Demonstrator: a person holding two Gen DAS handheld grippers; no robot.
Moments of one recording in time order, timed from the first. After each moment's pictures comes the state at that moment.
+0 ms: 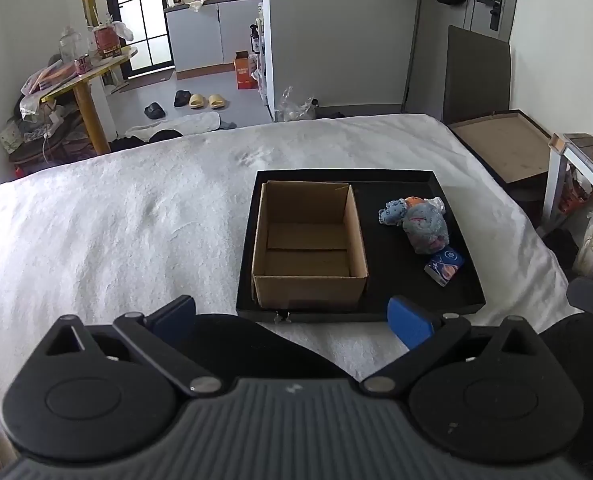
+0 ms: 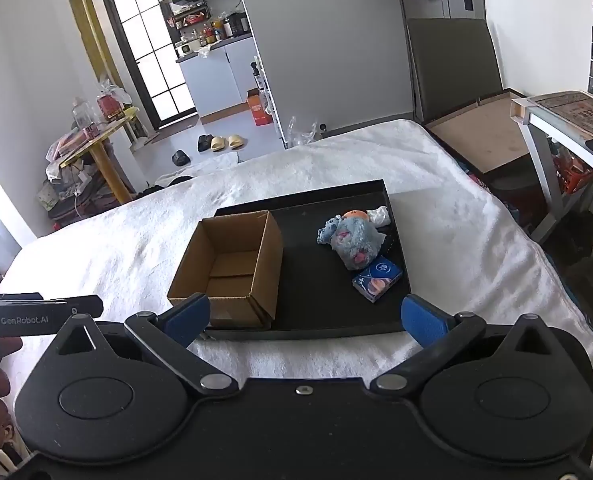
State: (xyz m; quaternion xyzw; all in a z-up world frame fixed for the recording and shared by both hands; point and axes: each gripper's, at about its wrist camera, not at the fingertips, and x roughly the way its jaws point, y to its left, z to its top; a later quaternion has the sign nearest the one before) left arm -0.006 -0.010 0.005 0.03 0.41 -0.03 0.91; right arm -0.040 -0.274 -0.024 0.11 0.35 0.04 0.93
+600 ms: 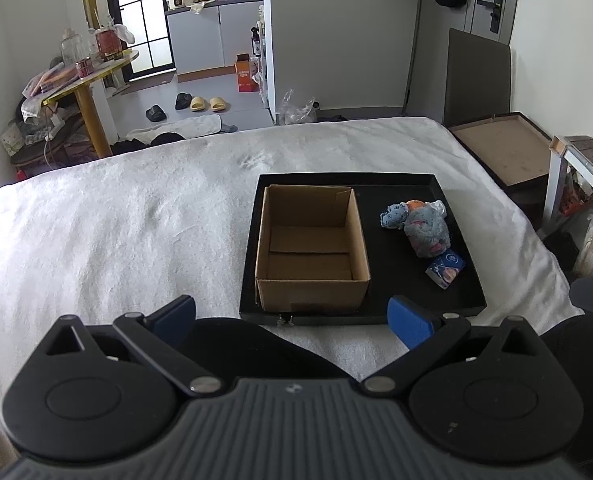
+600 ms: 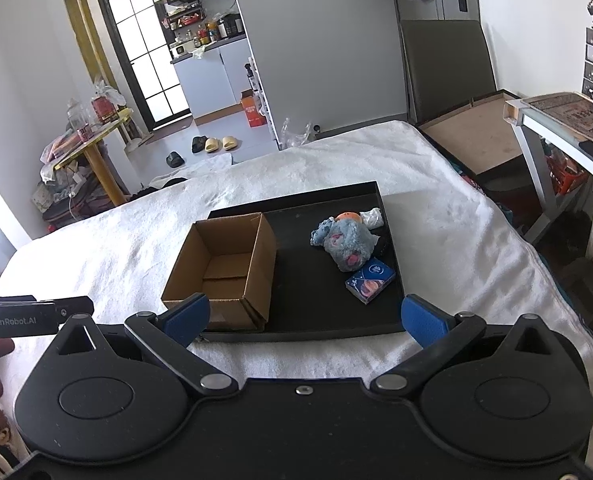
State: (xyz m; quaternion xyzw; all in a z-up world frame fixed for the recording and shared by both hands) left arm -0.006 -0.009 0.008 0.03 0.41 -0.02 0.91; right arm -0.038 -0.276 -0.019 0.11 0.35 0.03 0.93
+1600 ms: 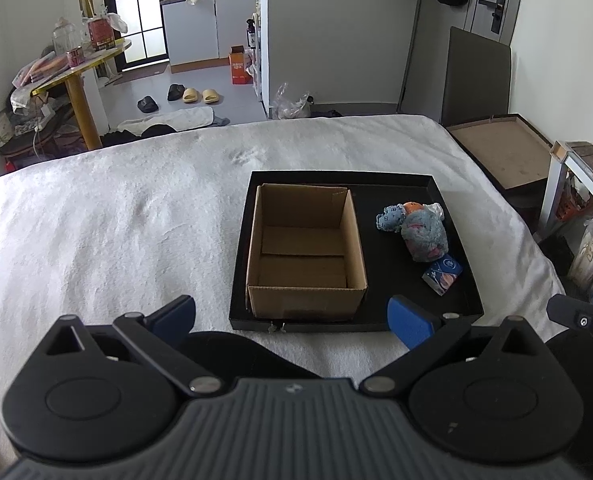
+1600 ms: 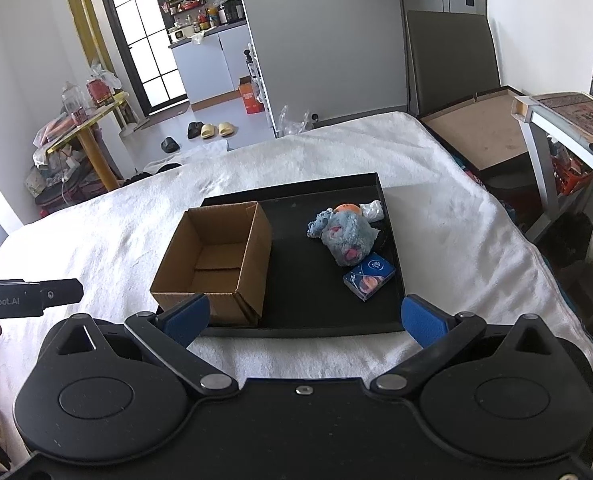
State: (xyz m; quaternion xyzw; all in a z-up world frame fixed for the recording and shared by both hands) left arm 0.020 -0.005 0.000 0.01 0.42 -0.04 0.91; right arm -0.018 -0.268 -0.034 0.10 0.37 0.03 0.92
